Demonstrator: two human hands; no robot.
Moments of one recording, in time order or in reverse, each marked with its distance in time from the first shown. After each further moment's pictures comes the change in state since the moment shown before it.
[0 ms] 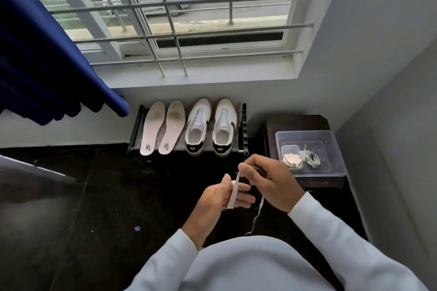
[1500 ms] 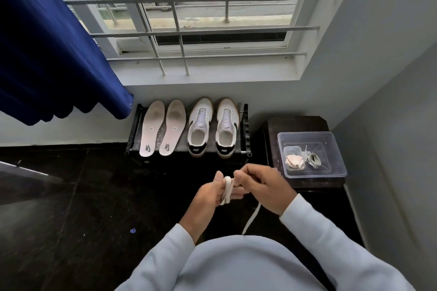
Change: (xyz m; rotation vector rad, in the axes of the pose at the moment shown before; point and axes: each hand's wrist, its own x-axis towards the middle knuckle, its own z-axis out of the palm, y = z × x) left_hand 0.014 -0.012 -0.058 0.013 -0.034 -0.017; right_hand 0.023 -0.009 0.046 0.029 -0.061 0.205
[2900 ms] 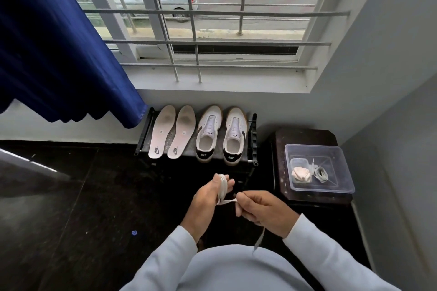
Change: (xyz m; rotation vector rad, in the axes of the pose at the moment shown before) left_hand -0.009 -0.005 -0.008 -0.079 0.164 0.058; right_hand -0.015 0.006 0.015 0.300 -0.352 0.120
